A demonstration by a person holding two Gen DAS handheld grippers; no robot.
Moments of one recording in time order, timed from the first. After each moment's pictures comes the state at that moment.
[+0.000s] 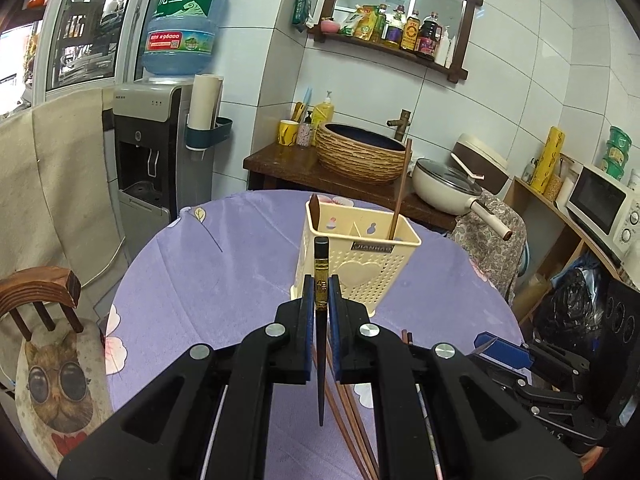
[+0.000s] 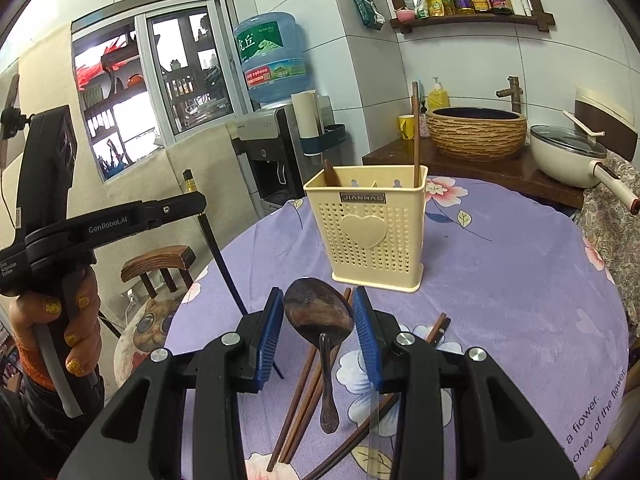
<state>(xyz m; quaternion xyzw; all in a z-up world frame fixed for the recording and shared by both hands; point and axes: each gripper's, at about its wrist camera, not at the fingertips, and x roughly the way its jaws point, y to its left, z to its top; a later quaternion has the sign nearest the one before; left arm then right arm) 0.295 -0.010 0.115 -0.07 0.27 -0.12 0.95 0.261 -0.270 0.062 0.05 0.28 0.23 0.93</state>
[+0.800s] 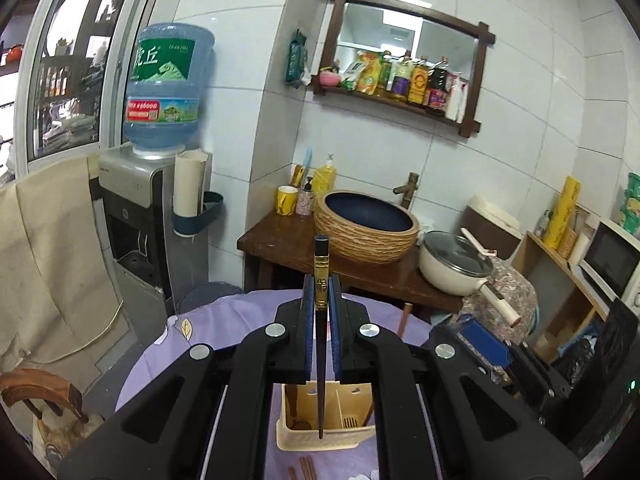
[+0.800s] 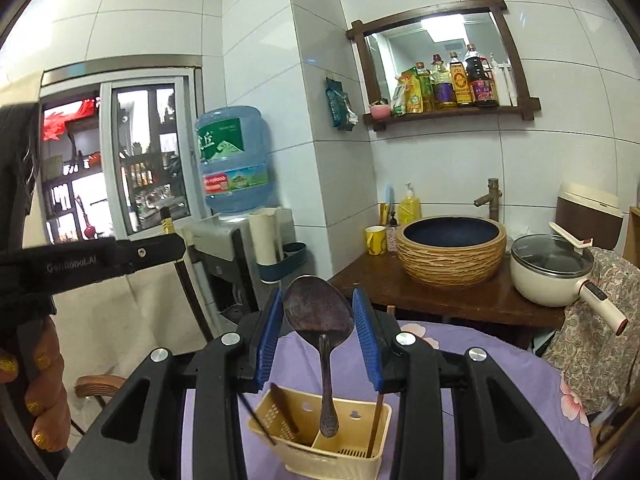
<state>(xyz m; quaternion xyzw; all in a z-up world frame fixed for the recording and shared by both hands) 0.435 -0.048 0.247 -0.08 0.22 -0.09 0.97 0.404 -0.266 0.177 0.06 0.13 0.15 0.98</state>
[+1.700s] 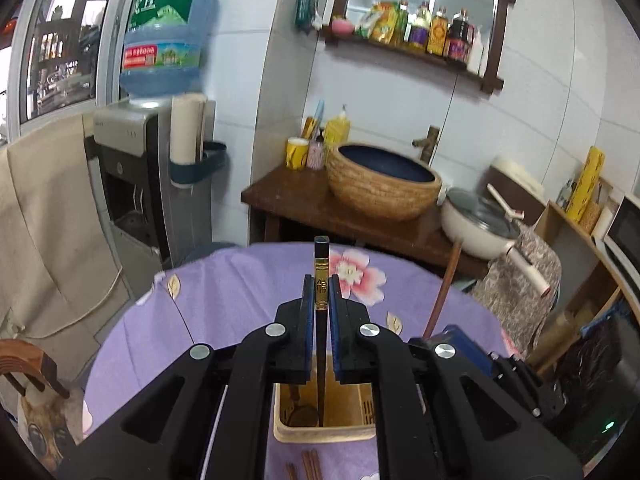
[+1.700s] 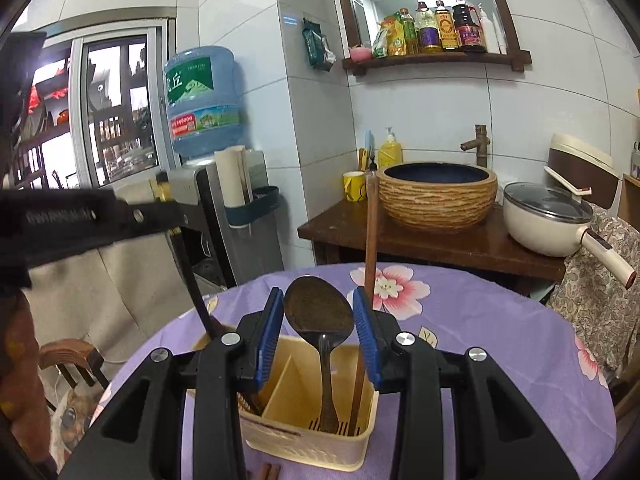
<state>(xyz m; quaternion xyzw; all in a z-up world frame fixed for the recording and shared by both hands) 0.479 -0.065 0.152 -0.07 0.28 -0.08 0.95 0.441 -0.260 0.089 0.05 0.20 0.12 0.97</state>
